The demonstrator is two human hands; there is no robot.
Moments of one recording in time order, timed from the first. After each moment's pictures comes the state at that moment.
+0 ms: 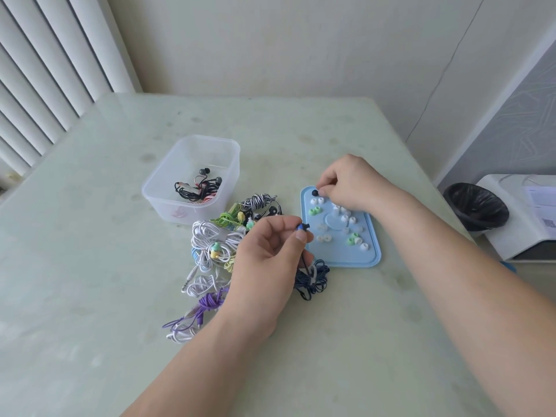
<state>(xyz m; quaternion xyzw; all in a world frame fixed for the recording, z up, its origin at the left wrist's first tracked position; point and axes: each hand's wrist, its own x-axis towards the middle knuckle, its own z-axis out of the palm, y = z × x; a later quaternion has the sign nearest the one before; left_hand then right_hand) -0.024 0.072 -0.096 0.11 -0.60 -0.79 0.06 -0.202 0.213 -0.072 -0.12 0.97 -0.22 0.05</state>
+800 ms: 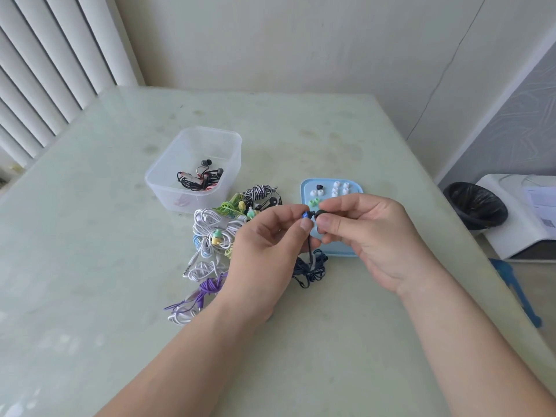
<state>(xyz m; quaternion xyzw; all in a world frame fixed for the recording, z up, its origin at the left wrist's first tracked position) -0.021 0.070 -0.097 0.07 -0.59 -0.80 0.06 -0.070 0.225 -0.066 -0.04 0.67 -0.74 0.11</state>
